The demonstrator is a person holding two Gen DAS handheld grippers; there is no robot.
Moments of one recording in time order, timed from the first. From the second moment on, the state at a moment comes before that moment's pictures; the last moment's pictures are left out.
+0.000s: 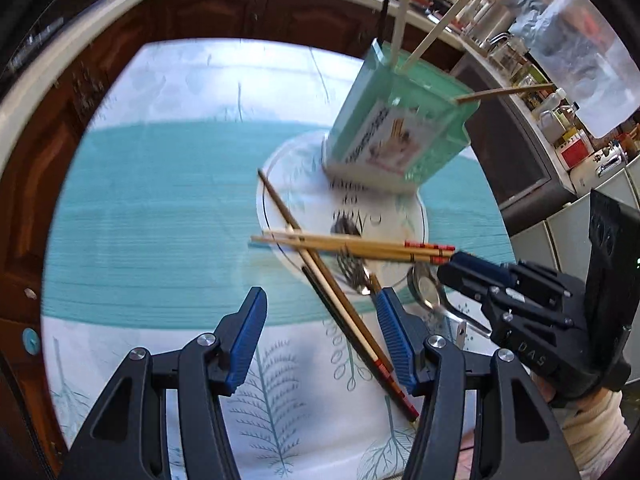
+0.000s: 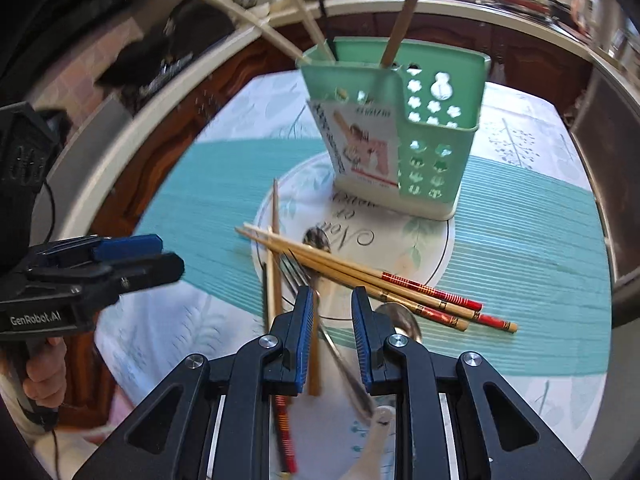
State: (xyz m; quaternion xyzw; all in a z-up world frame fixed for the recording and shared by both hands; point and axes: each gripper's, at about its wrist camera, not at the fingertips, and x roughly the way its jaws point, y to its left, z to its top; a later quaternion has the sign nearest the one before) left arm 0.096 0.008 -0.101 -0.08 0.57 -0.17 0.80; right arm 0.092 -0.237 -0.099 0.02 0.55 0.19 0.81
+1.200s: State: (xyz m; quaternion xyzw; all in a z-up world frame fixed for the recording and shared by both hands) left arm 0.120 0.049 -0.151 -0.18 0.61 -0.15 0.76; right arm 0.122 -0.131 -0.190 -0.43 0.47 0.34 0.70
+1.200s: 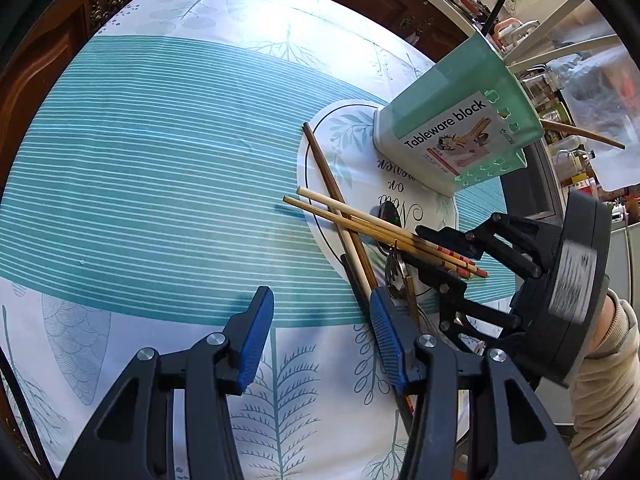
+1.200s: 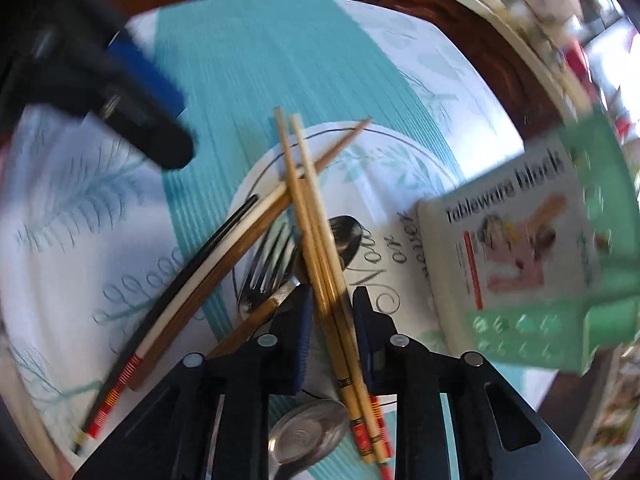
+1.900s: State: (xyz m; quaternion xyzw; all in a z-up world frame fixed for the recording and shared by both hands) left arm 0.119 0.047 -0.138 -0.17 0.59 -0.15 0.77; right arm 0.080 -0.156 -0.163 -0.36 0.39 0.27 0.80
